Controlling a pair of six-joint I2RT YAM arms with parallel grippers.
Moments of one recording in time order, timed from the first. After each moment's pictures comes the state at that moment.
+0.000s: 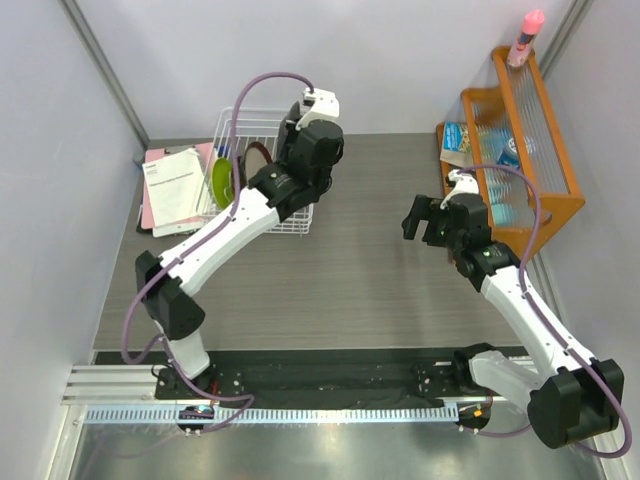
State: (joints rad) left arm -0.80 1.77 1.84 -0.39 -1.05 0.15; right arm 0.25 1.03 0.81 -0.31 0.06 0.33
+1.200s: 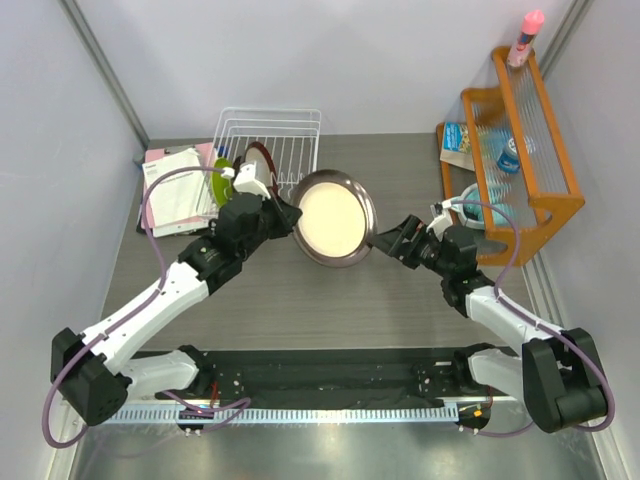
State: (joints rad) left arm -0.68 1.14 0.99 -0.16 -0.21 -0.68; right arm 0.24 1.10 0.40 0.40 -0.45 0.86
